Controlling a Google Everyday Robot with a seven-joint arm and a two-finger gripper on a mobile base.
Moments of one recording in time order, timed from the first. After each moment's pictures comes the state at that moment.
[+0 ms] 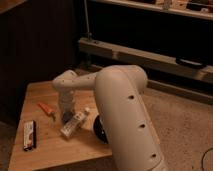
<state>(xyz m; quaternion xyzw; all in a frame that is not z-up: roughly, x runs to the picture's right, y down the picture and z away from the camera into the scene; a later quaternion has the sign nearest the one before) -0.195 0.155 0.855 -0.35 0.20 0.60 0.69</state>
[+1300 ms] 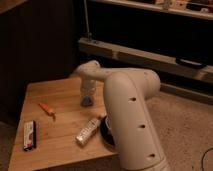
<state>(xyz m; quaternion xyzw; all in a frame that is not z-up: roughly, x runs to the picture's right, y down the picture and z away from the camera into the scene) -0.133 0.058 0.957 -0.29 0.20 0.70 0.63</state>
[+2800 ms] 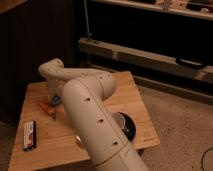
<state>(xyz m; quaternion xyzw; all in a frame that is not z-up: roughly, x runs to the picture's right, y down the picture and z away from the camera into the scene) -0.342 0.066 0.929 -0.34 0.13 0.55 0.75</state>
